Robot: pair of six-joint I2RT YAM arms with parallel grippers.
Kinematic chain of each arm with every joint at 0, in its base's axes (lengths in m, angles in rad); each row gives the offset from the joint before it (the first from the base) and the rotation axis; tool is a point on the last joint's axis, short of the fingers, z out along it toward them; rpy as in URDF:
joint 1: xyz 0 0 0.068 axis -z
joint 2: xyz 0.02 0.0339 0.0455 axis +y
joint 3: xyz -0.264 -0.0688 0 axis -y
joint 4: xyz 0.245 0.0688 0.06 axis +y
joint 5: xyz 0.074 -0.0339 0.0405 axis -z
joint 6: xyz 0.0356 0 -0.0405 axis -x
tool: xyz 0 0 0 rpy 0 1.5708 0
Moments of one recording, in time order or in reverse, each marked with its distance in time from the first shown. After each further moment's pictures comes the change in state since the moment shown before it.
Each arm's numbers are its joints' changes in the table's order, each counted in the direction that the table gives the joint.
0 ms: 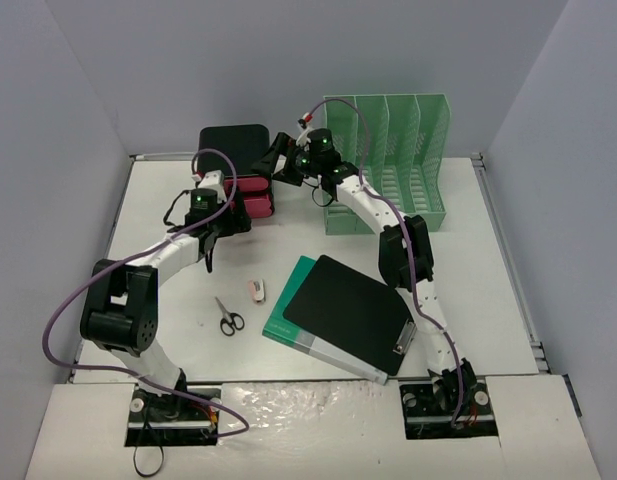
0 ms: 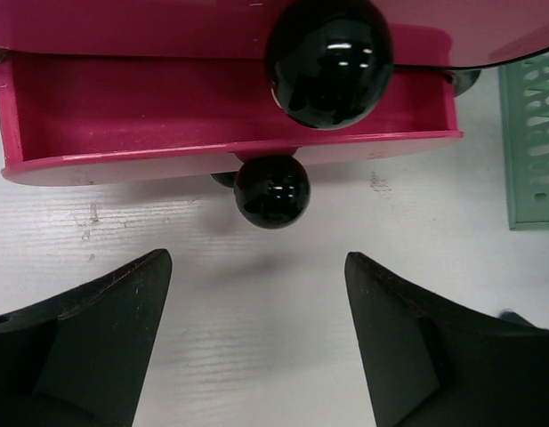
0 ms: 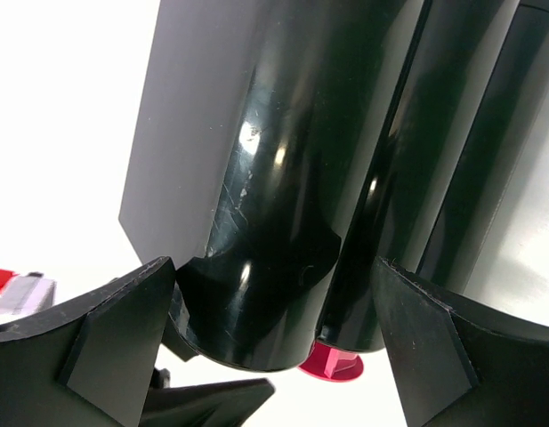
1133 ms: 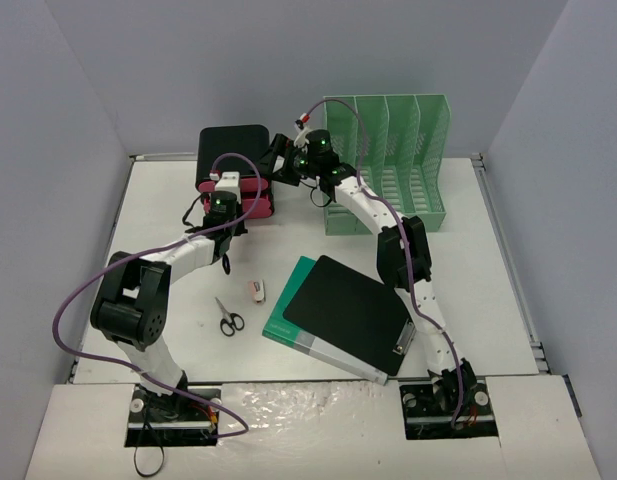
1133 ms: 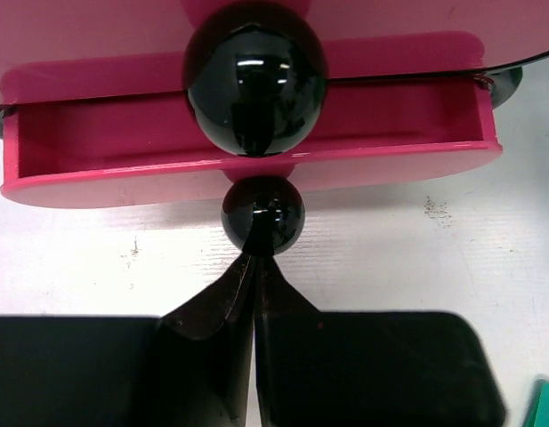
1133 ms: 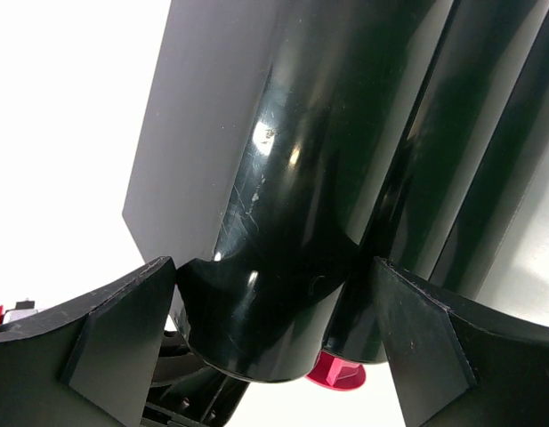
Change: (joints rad) left arm 0.096 0.066 0.017 -0.077 -0.253 -0.148; right arm -0.005 0.024 0.024 -0.016 -0.021 0.015
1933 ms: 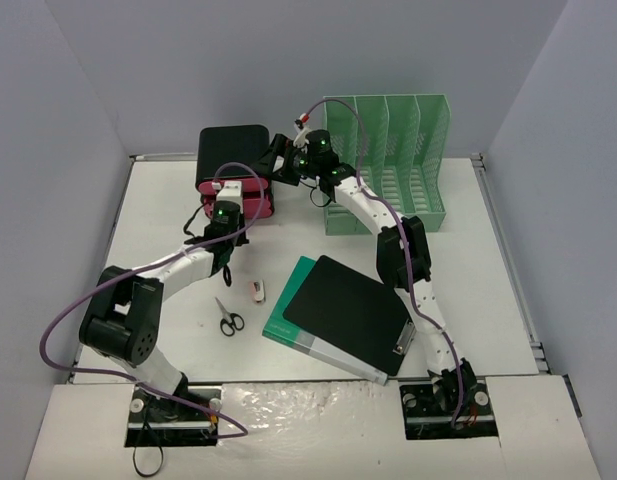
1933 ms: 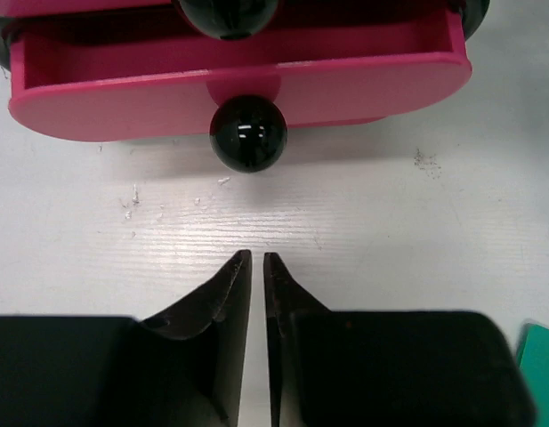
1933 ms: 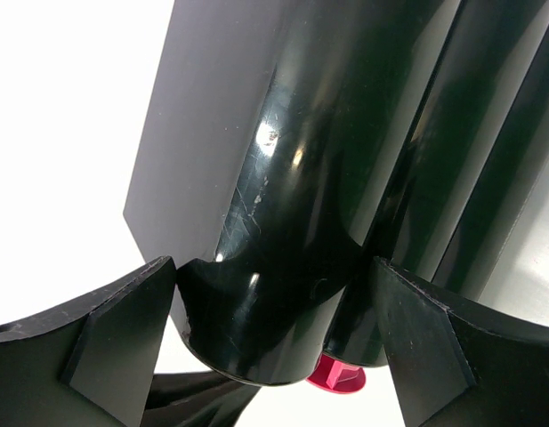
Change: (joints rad) left arm 0.053 -0.111 -0.099 0.031 -0.054 0.010; right arm 0.000 0.005 0.005 -0.007 -0.006 0.003
